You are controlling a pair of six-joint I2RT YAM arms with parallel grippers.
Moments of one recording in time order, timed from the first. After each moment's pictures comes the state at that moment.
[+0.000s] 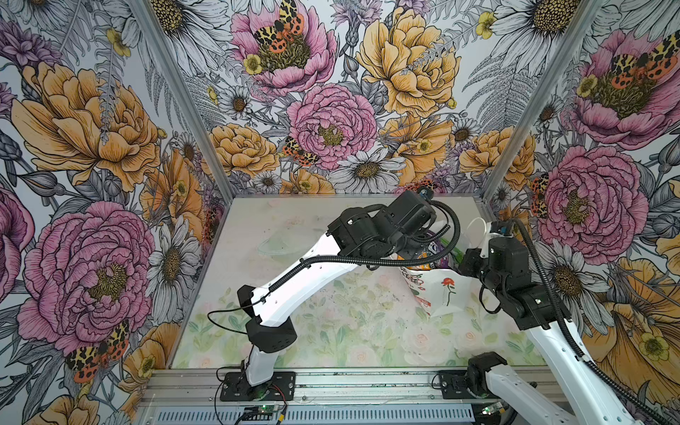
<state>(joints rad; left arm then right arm) -1.13 1.90 2.44 -1.34 -0.42 -0.26 0.24 0.80 0.97 -0.77 0.21 0.41</state>
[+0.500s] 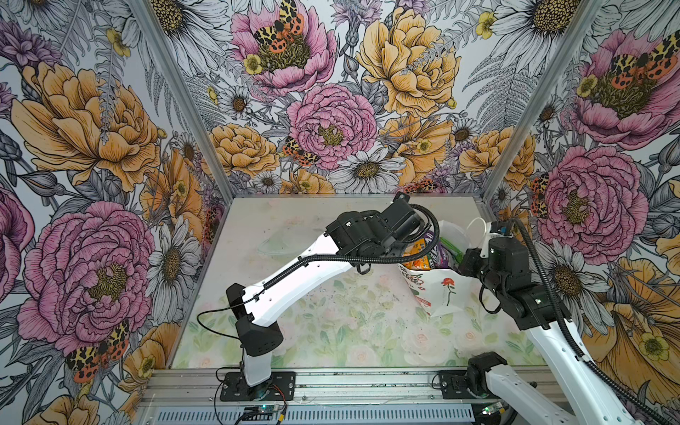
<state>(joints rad) -1.08 1.84 2.21 -1.31 -0.48 -0.39 0.24 0.80 0.97 -0.77 0.21 0.41</state>
